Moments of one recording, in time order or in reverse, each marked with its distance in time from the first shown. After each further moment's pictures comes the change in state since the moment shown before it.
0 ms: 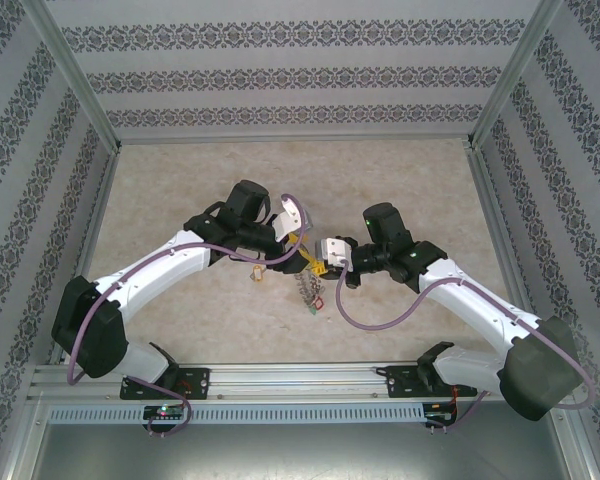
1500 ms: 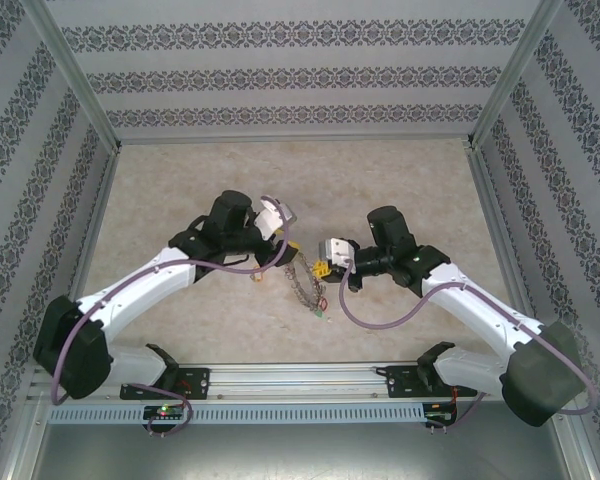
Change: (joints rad) left arm 0.027 -0.157 -0.186 0.193 -0.274 -0.134; right arm -0.025 -0.027 -0.042 0.045 -0.052 0.082
